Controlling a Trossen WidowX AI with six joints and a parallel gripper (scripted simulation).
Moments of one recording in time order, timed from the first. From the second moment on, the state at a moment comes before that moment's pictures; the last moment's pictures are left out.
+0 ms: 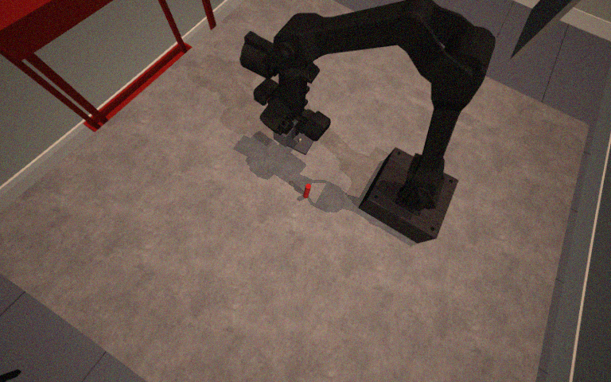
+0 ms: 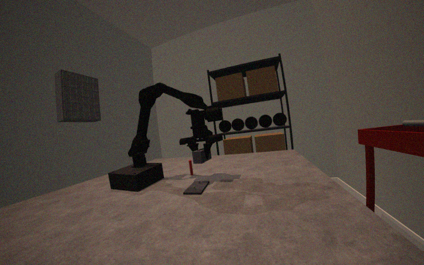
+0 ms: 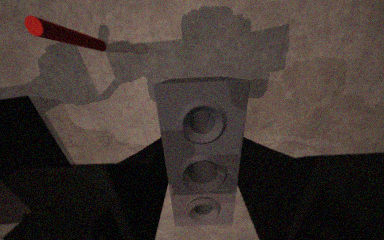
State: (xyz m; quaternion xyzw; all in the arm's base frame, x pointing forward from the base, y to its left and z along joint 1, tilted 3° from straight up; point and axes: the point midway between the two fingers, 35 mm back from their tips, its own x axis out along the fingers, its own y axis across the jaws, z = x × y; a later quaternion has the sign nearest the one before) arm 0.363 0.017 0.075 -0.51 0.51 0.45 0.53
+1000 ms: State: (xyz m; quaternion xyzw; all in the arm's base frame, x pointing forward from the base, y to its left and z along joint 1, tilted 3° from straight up) arm 0.355 -0.051 0.036 -0.55 0.48 0.49 0.48
